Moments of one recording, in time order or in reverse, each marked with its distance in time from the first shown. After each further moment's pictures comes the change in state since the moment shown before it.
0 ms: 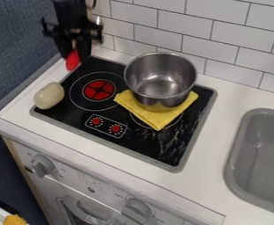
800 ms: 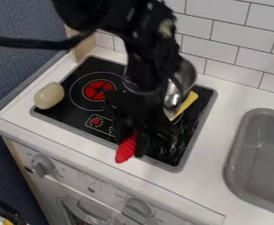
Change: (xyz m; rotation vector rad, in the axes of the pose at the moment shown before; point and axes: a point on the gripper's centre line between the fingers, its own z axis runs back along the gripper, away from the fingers) arm -0.135 -0.144 -0.006 0.049 0.080 -0.374
